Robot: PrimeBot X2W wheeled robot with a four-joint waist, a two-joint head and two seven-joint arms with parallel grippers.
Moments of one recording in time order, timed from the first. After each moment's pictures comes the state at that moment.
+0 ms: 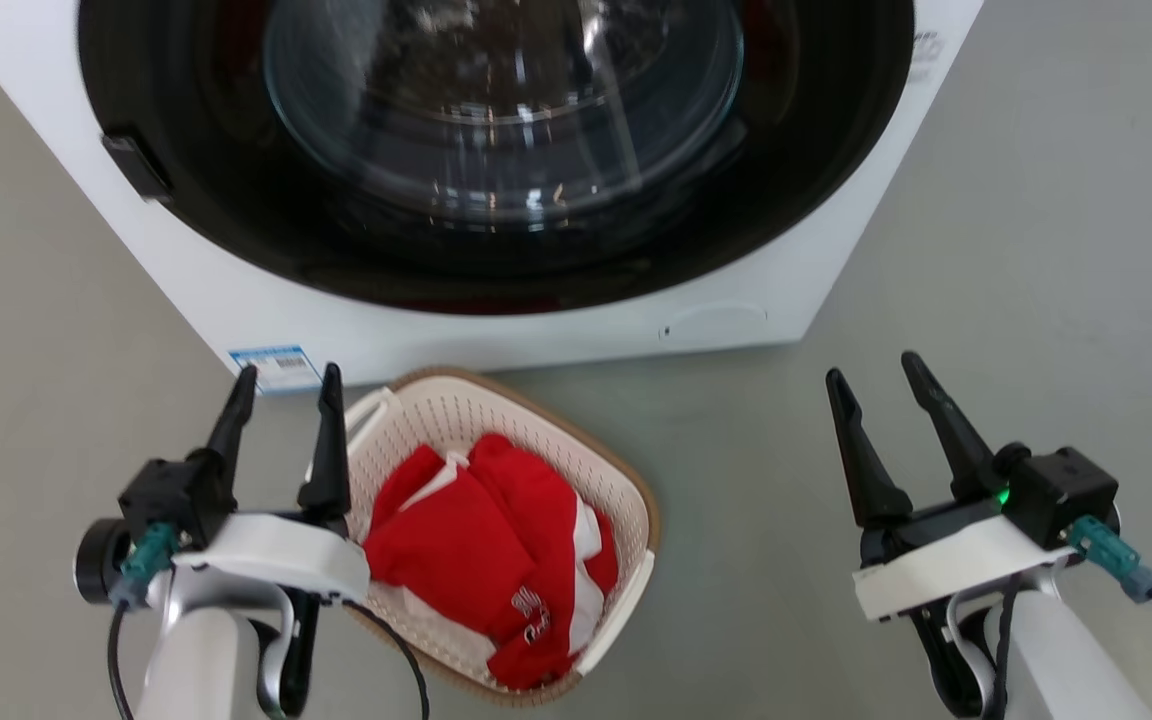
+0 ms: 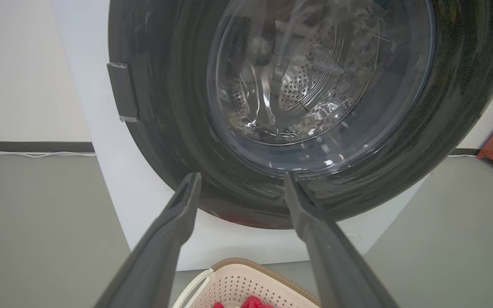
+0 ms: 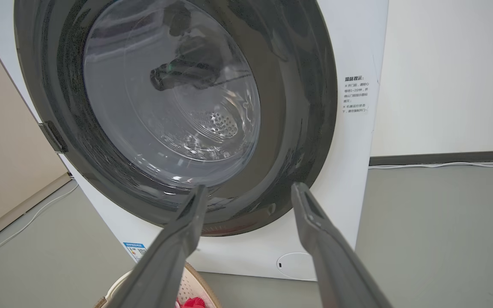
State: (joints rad) left arm -0.22 0.04 0.02 0.25 -0.15 -0.07 -0.26; right arm -0.23 -0.13 0.15 0.25 0.25 0.12 -0.25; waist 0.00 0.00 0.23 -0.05
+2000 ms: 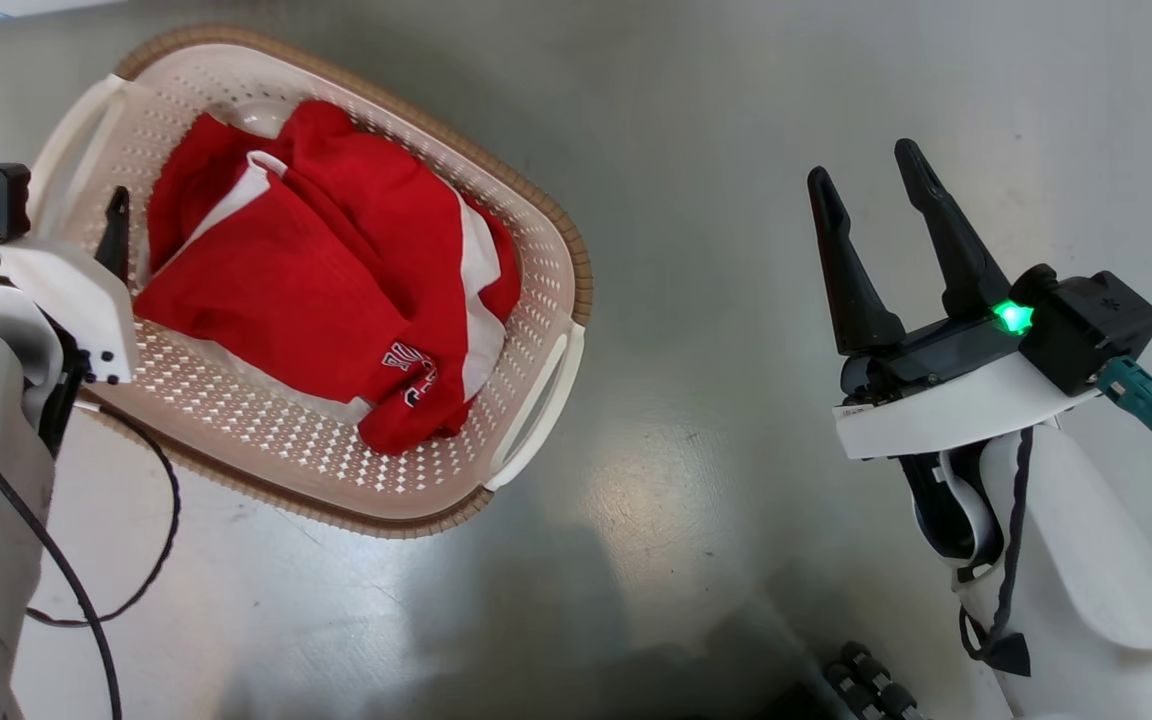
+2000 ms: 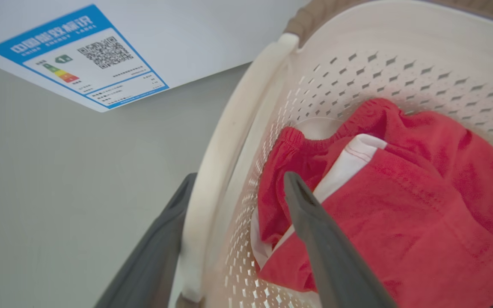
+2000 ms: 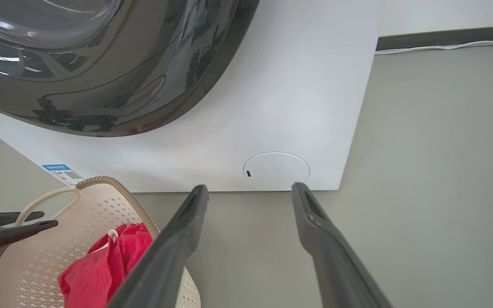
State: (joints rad) left arm -0.99 0.38 -0.31 1.17 -0.26 -0.13 -0.22; right arm -0.50 -0.14 0.20 0.20 0.29 0.12 -0.25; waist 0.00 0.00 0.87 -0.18
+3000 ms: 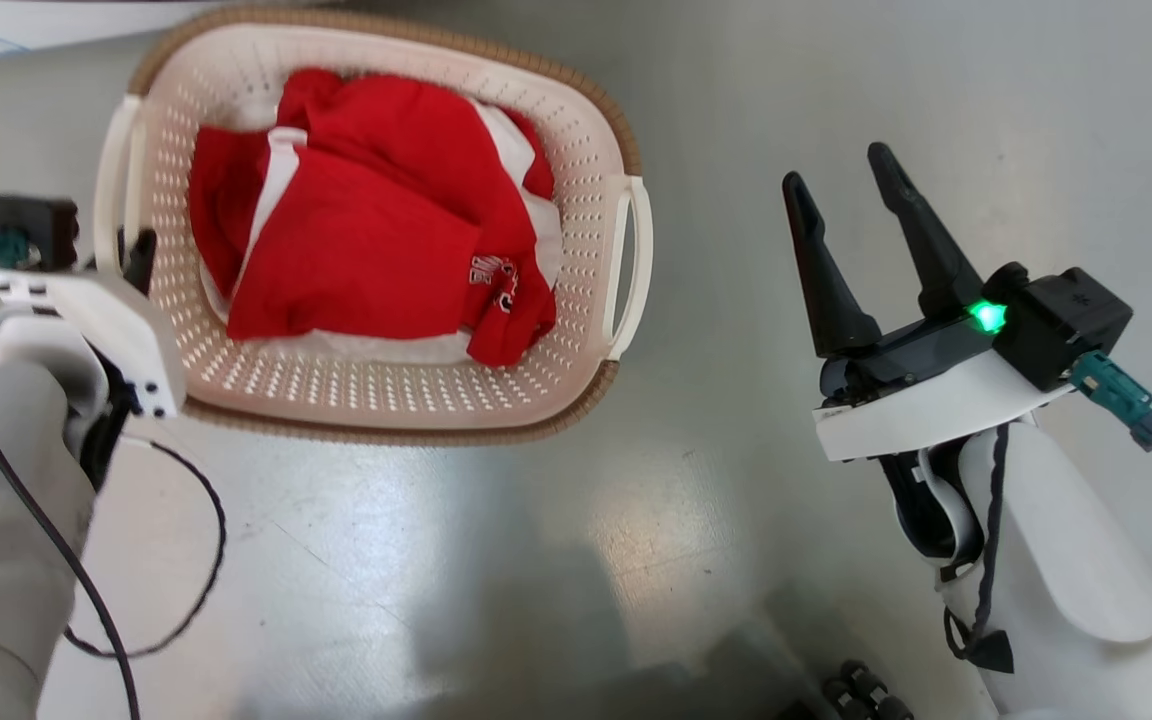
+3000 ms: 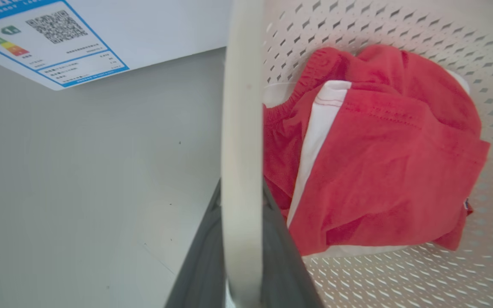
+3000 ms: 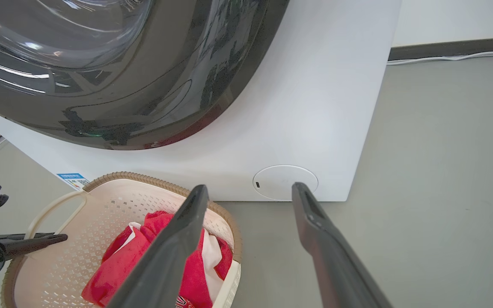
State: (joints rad) left arm -0.97 0.38 -0.55 1.16 -0.56 -0.14 -0.19; right arm -0.52 -0.13 0.23 0.23 0.30 0.12 -0.25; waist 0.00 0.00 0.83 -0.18
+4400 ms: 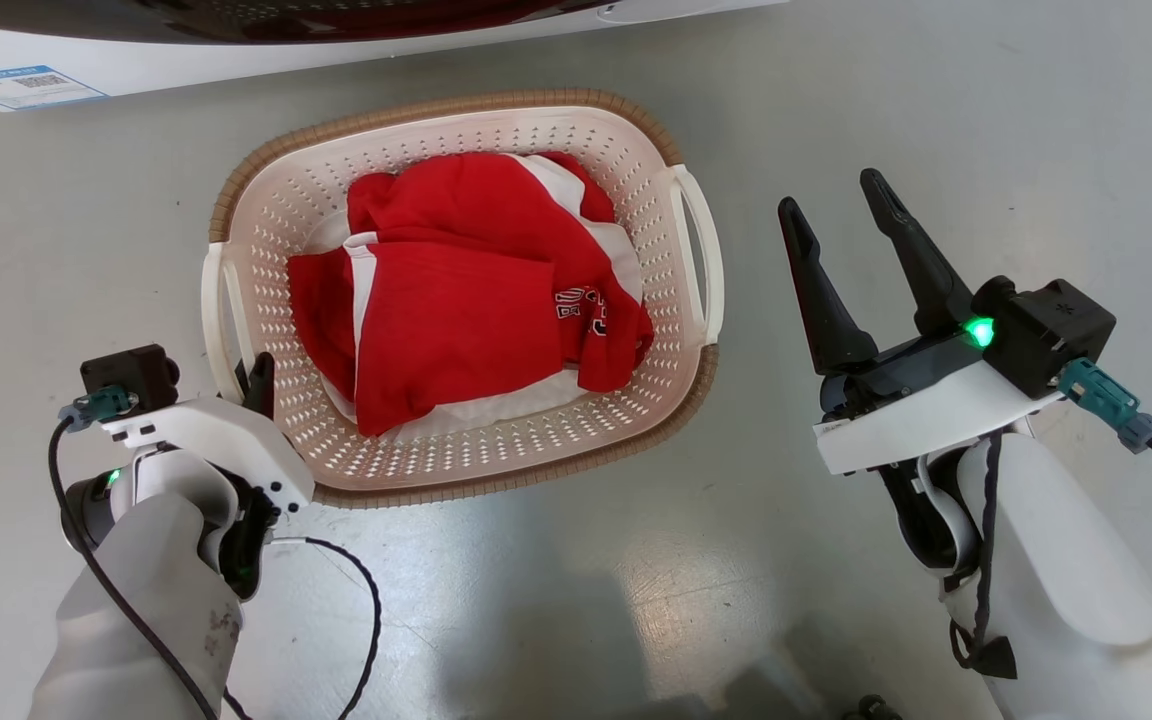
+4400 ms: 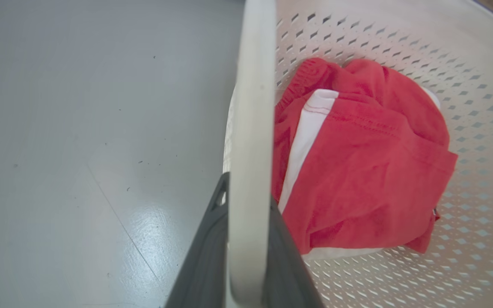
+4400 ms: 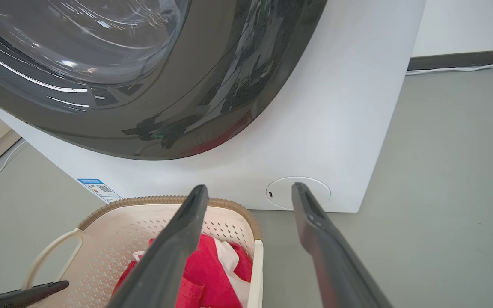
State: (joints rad) left arm -0.74 0.19 -0.32 1.13 -0.71 -0.11 -0.25; right arm -0.51 -0.15 0.26 0.27 0.32 0.12 -0.25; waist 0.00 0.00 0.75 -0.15
